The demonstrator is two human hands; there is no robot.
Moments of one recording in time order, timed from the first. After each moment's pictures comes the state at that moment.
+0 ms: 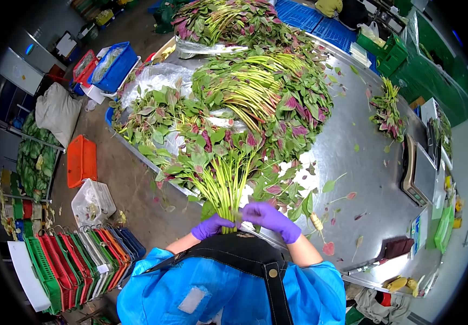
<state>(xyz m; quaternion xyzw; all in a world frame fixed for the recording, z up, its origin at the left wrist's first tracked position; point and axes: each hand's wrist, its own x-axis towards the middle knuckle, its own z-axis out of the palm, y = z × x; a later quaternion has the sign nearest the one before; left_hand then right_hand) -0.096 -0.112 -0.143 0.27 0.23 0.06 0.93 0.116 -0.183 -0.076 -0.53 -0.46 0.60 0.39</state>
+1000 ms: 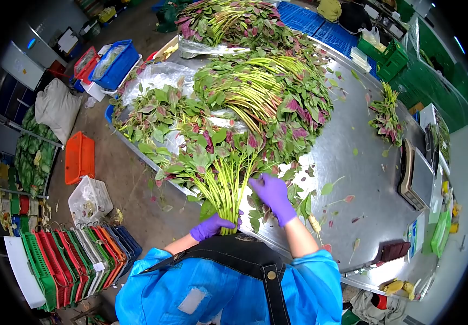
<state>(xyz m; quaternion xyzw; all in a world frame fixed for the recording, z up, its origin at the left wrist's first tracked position) -0.094 -0.114 -0.141 0.30 0.25 0.04 0.92 0.129 -0.132 -0.065 -0.82 -0.45 0.29 0.21</state>
